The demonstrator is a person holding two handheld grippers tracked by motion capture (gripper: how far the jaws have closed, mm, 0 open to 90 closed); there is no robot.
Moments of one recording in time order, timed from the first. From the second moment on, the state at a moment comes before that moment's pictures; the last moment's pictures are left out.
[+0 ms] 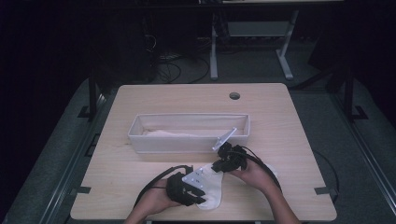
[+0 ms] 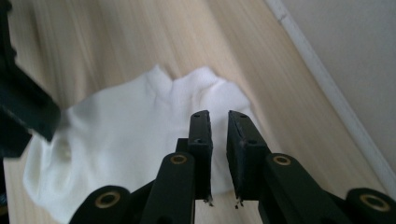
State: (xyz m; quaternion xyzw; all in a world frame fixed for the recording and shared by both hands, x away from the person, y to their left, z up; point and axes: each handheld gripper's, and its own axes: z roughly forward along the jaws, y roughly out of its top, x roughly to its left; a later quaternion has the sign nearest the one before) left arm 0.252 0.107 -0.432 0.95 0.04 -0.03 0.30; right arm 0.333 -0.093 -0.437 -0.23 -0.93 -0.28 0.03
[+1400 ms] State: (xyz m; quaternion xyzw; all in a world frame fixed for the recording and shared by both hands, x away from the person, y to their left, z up) left arm 0.265 0.156 -0.405 0.94 0.11 0.02 0.33; right arm 0.307 -0.169 -0.394 -0.24 -0.93 -0.26 0.00
